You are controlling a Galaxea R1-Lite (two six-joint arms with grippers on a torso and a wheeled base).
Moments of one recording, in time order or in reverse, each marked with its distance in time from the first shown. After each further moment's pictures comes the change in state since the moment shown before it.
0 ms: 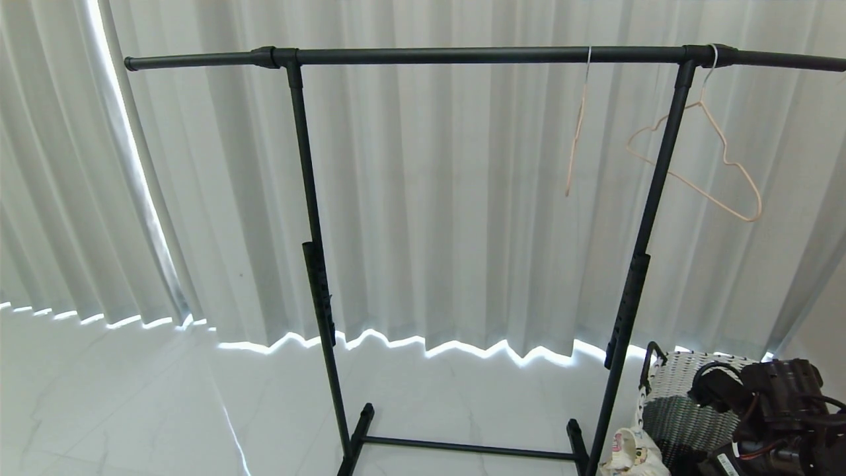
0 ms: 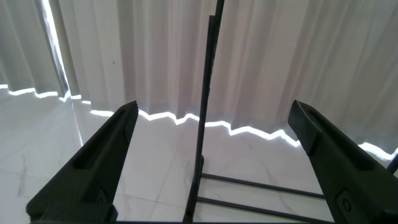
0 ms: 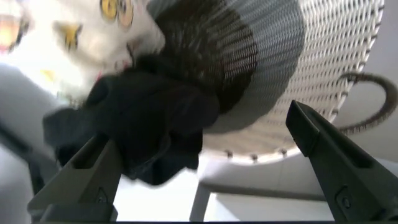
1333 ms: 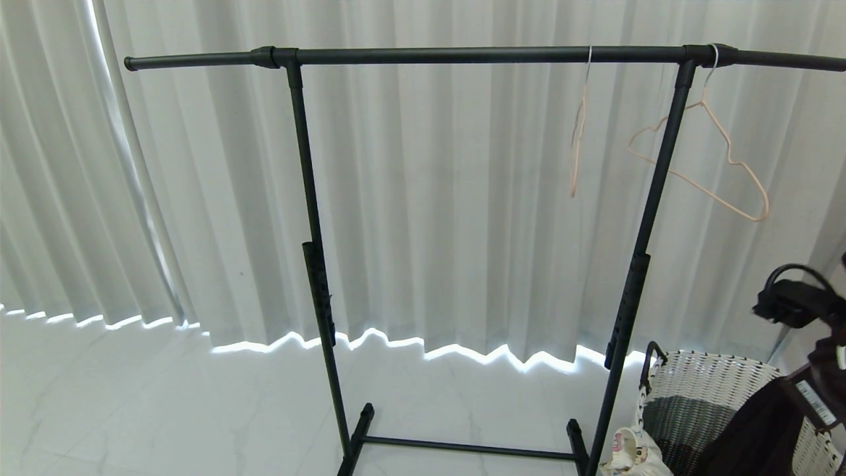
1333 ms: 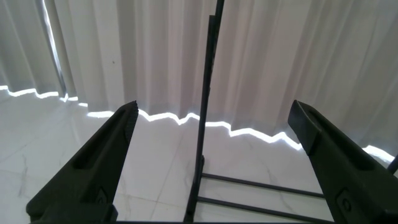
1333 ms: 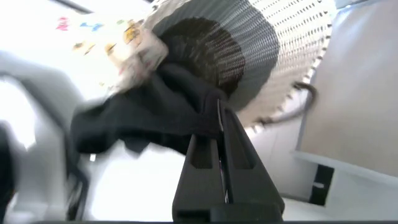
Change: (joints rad) left arm 0.000 0.000 0.000 0.000 0.000 0.003; right arm -0.017 -0.539 -0.612 1.137 0.104 -0.049
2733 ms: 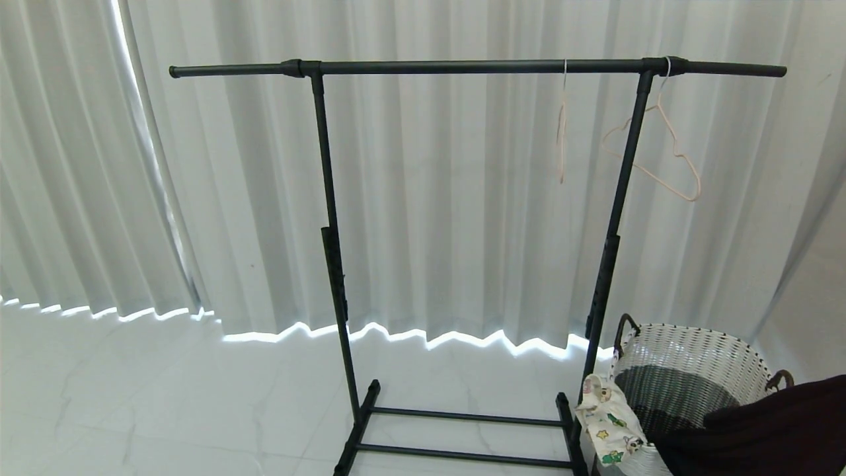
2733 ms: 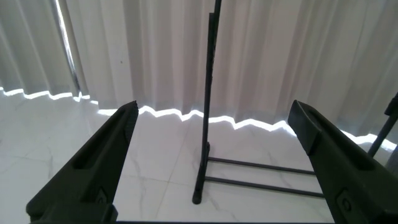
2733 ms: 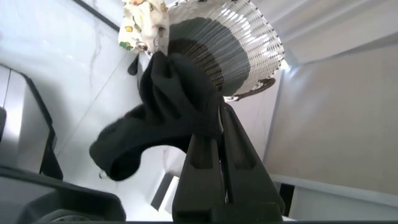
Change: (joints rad) left arm 0.000 0.000 0.000 0.001 -0.004 0.041; right arm 0.100 -0.367 -0.032 0.189 0.023 -0.144
